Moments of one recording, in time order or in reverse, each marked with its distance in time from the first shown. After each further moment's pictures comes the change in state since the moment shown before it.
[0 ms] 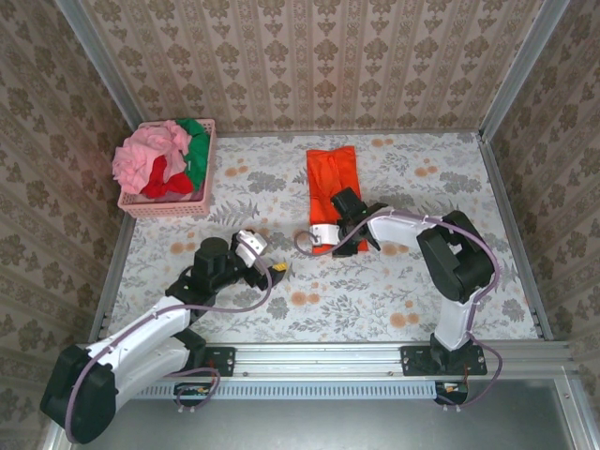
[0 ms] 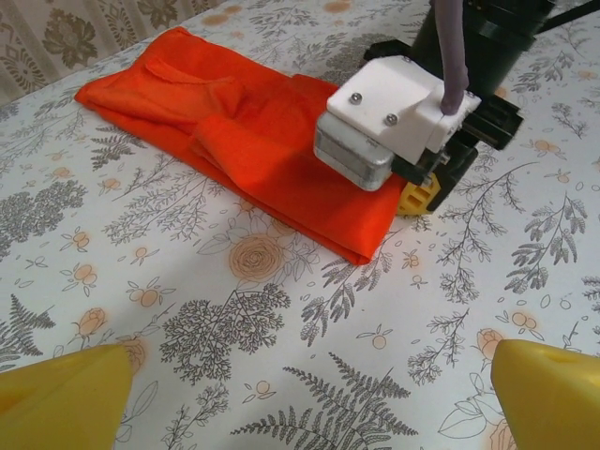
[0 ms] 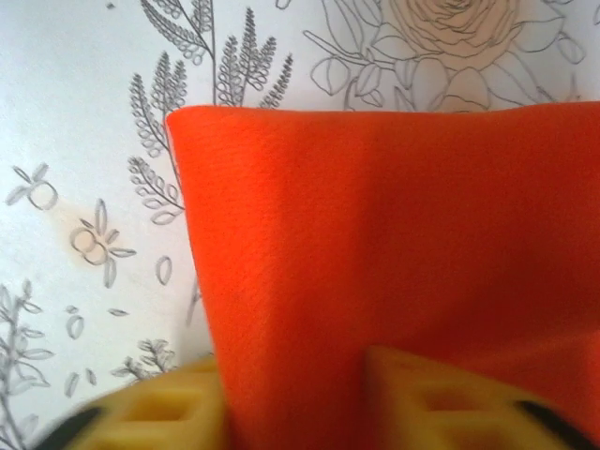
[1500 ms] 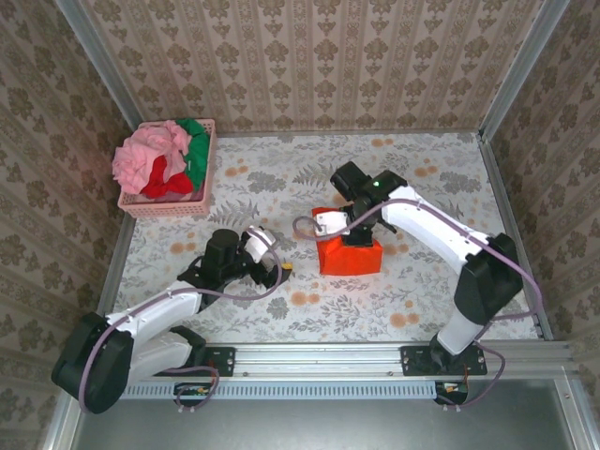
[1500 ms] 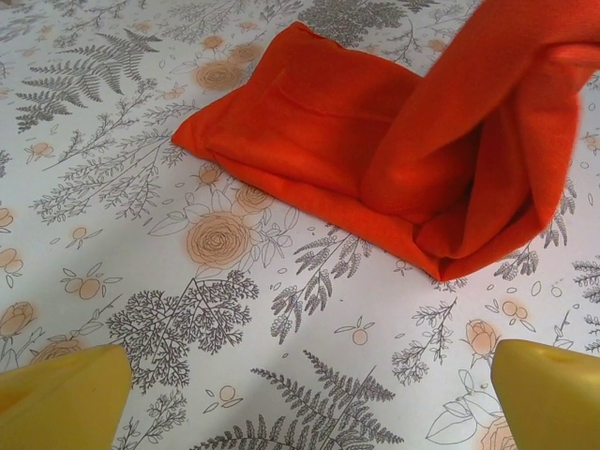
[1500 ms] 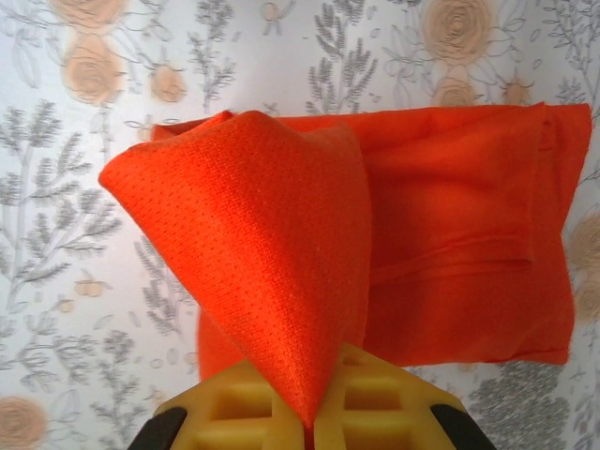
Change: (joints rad) left arm 0.005 0.207 0.054 0.054 0.073 -0.011; right arm 0.032 -0.167 0.375 -0.729 0.021 -0.005
